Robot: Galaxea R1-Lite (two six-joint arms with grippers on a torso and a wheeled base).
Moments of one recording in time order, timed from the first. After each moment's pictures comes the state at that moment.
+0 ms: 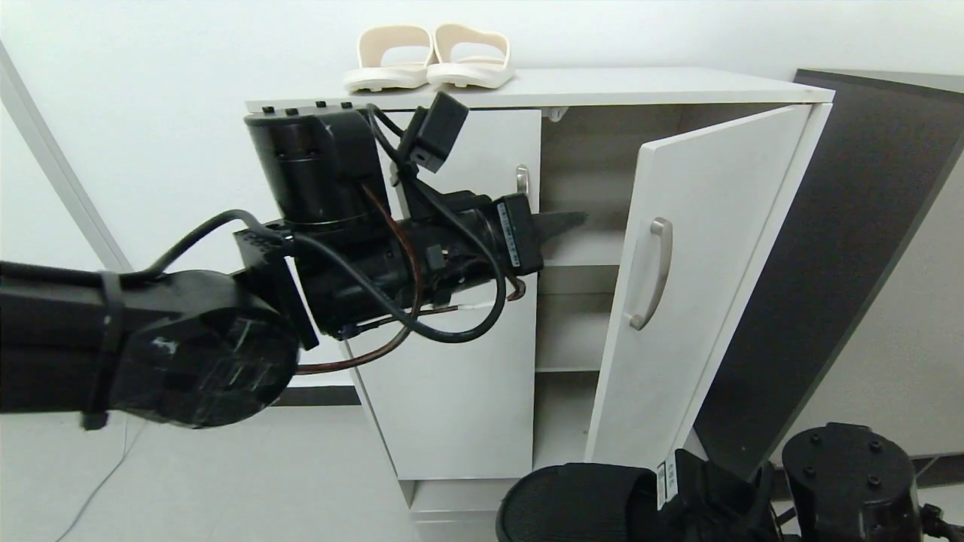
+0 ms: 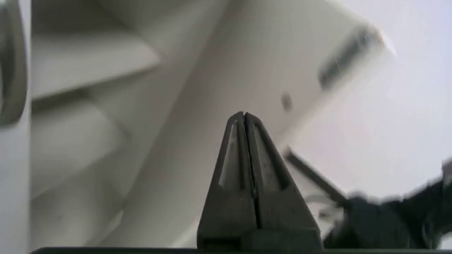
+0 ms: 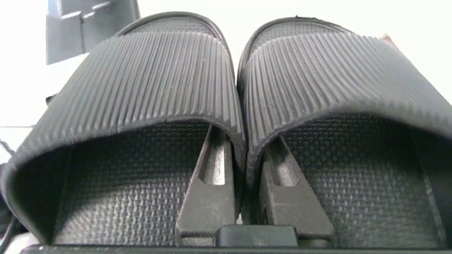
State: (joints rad) left arm -0.68 1.74 -1.14 -0.70 -0.39 -0.44; right arm 0.89 1.63 -0.32 -0.87 0.36 -0.07
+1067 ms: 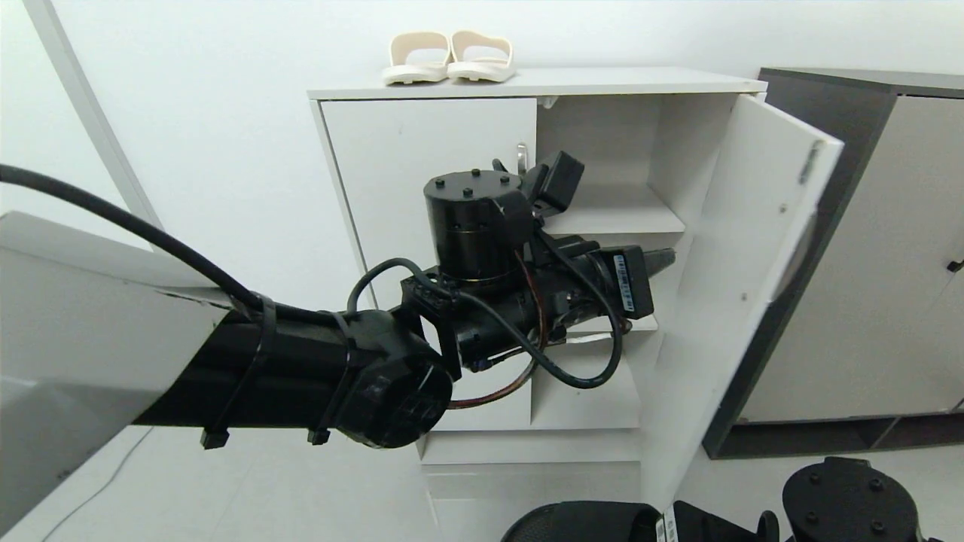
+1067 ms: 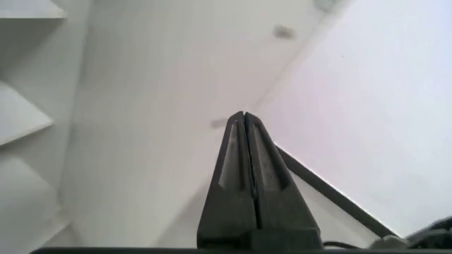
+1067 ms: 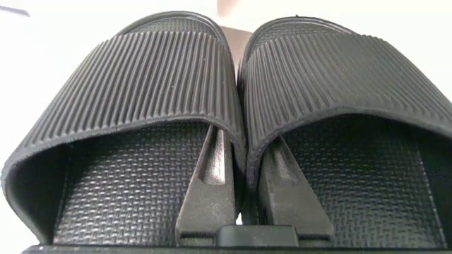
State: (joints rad) left arm -0.81 1.98 -1.27 -0.81 -0.30 -0.43; right arm 0.93 1.63 -0.27 -0.87 0.36 -0.11
